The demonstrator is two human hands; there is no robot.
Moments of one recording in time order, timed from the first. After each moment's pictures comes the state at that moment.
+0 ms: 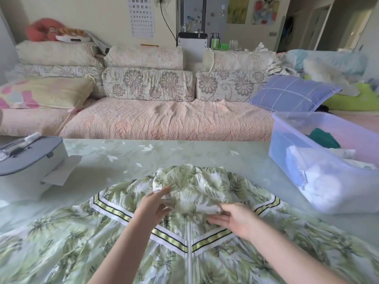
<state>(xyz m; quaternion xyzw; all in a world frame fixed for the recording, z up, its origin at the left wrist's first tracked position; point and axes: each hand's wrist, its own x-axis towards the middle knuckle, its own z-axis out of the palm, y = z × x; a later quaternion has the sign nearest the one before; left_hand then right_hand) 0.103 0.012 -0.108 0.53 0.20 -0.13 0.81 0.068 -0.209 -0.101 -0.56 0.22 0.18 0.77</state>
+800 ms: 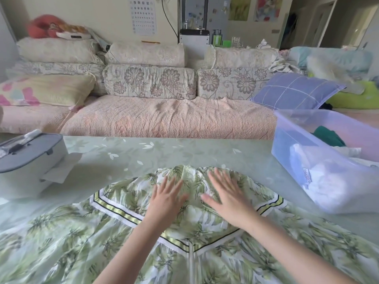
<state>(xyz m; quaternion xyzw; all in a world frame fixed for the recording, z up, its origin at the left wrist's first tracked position) 0.100 -0.001 -0.132 0.98 -0.12 0.04 0.15 0.078 -0.199 -0.092 -0.98 -0.12 0.03 0.16</state>
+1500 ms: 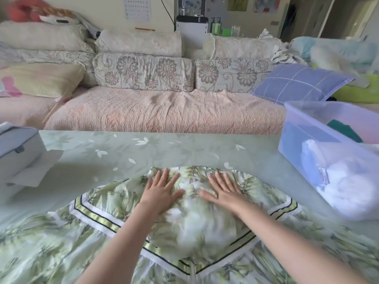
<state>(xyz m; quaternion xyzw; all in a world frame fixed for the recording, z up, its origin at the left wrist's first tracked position) 0.198 0.008 -0.172 0.99 -0.10 -0.06 0.07 0.172 -0.209 -0.152 -0.98 -0.09 0.16 0.07</state>
